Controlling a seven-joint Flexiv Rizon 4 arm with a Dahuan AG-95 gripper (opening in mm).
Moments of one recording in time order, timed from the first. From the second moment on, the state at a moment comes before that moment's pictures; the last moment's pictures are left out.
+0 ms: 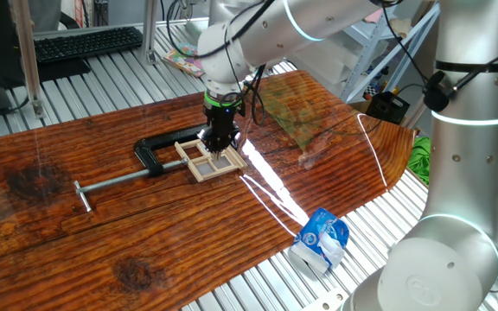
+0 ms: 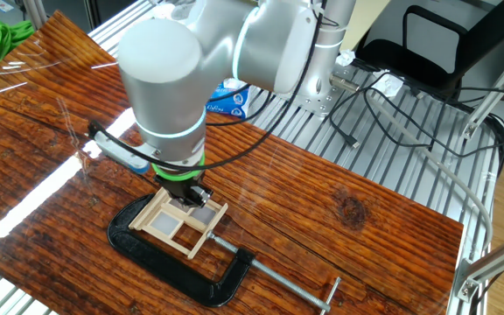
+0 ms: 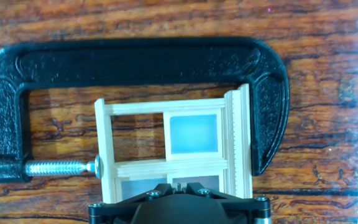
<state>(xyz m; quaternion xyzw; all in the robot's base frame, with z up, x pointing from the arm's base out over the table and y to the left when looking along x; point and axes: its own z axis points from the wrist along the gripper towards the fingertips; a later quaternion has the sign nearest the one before) 0.563 -0.036 0.023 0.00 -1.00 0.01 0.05</state>
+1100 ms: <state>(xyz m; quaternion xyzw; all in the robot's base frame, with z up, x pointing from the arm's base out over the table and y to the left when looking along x) 0.564 -0.035 0.022 -0.01 -1.00 0.00 0.05</state>
